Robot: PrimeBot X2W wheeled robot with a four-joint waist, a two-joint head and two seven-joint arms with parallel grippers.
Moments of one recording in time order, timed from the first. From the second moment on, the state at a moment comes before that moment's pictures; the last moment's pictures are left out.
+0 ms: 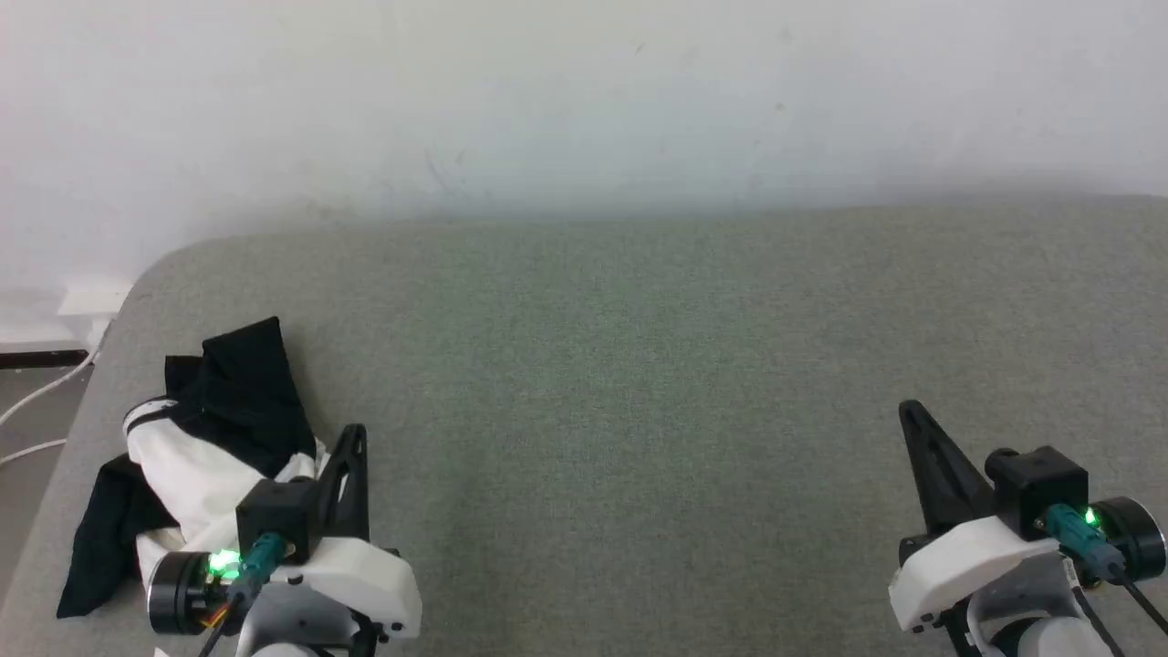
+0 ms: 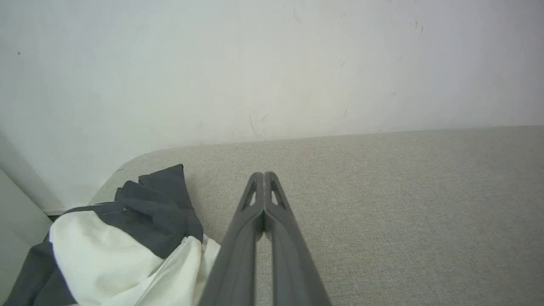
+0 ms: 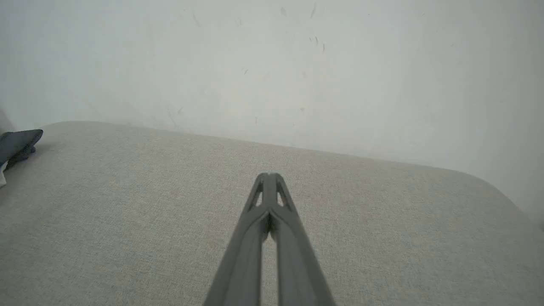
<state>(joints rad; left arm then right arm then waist) 0.01 0.05 0.00 0.00 -0.01 0.01 0.00 0.02 -0.05 0.00 0.00 0.01 0.13 0.00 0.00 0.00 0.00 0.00</state>
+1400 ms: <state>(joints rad) 0.01 0.05 -0.02 0.01 -0.08 0.01 -0.06 0.04 -0.05 0.00 -0.01 0.08 0.13 -0.05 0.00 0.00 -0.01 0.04</state>
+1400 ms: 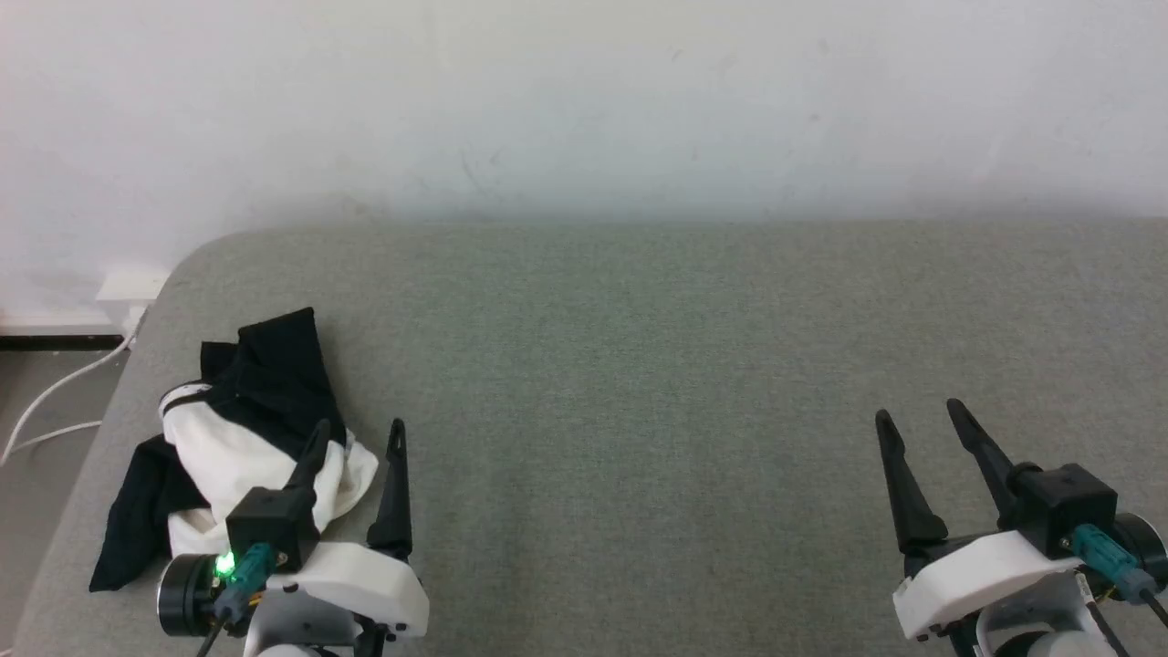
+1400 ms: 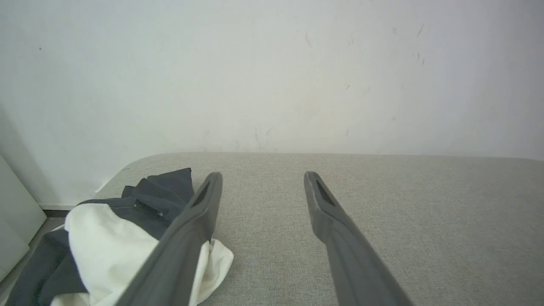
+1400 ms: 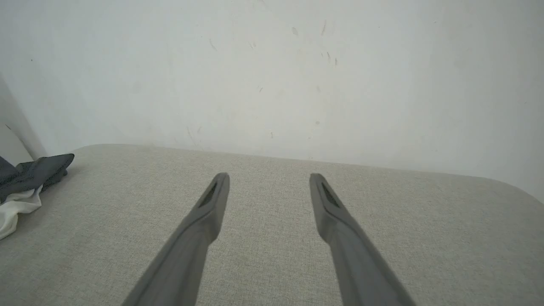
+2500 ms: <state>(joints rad) 0.03 0.05 0.00 0.06 -0.18 0.01 -0.13 0.06 -0.05 0.04 -0.08 0.08 0.13 -0.06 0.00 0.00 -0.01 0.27</state>
